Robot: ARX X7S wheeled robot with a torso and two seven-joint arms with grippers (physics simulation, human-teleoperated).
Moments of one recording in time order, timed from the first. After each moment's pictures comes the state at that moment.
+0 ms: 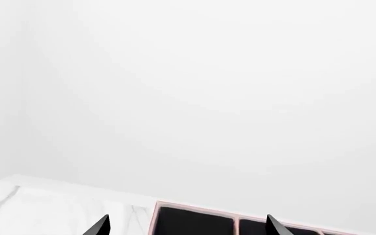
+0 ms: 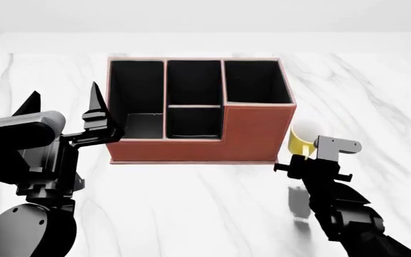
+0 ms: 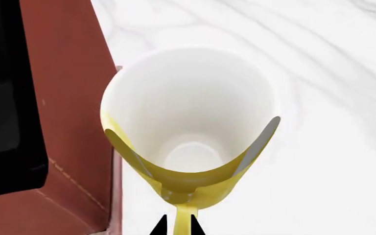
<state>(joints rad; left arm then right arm) -0.35 -0.41 0.08 0.56 -0.56 -0.38 -0.44 0.93 0.33 -0.81 1.11 0.99 0.05 0.14</state>
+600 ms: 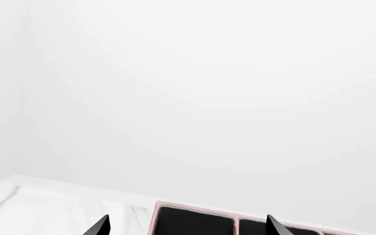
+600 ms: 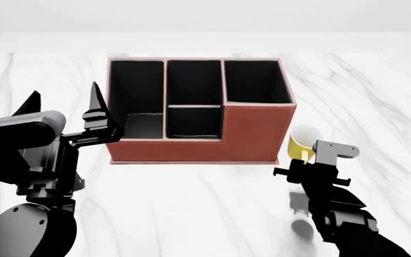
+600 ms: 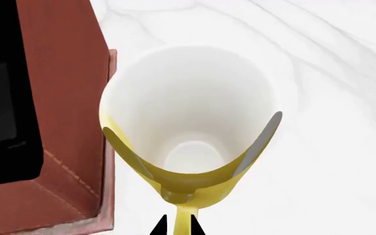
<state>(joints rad) -0.36 -0.41 0.08 0.56 -0.57 -0.38 -0.45 0.95 0.27 -0.78 1.28 0.95 0.00 0.06</state>
